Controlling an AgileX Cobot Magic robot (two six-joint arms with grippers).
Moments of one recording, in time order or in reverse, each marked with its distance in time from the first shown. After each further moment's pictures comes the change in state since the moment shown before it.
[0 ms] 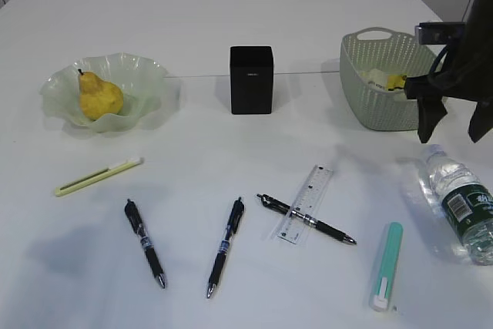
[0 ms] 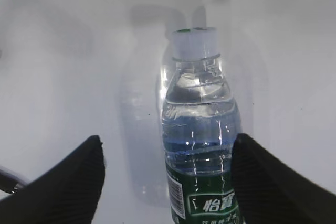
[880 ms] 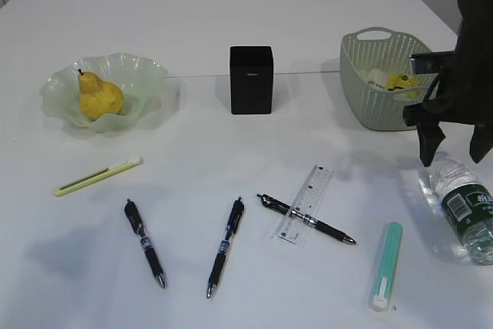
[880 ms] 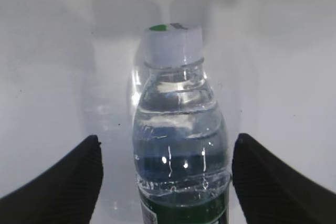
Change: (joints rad) left arm 0.000 0.000 0.000 0.010 0.009 0.000; right arm -0.010 0.091 0.000 -0.058 -0.003 -0.011
